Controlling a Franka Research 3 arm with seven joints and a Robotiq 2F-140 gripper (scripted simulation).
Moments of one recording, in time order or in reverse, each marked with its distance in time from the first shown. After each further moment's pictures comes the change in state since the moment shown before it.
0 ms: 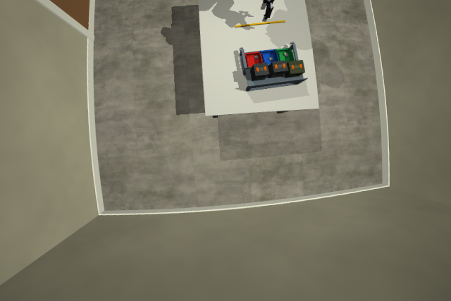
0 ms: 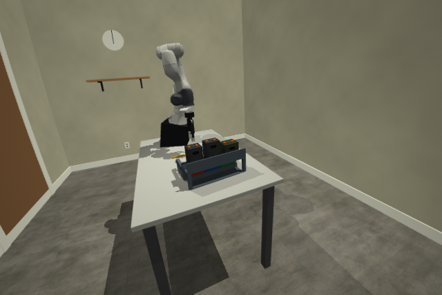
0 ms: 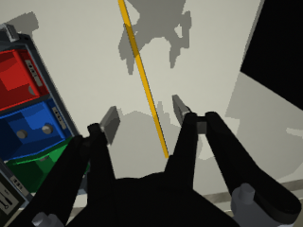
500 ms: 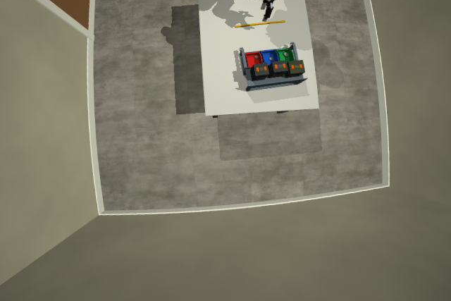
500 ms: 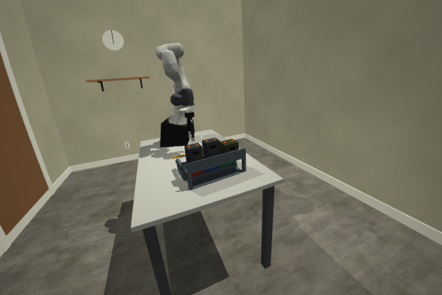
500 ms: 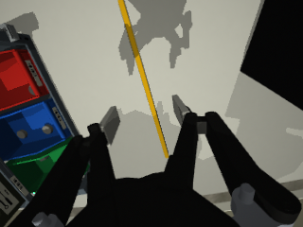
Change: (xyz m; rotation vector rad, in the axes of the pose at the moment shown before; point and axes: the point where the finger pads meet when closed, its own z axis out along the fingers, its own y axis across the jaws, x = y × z) arm 0.000 0.000 0.000 0.000 0.000 0.000
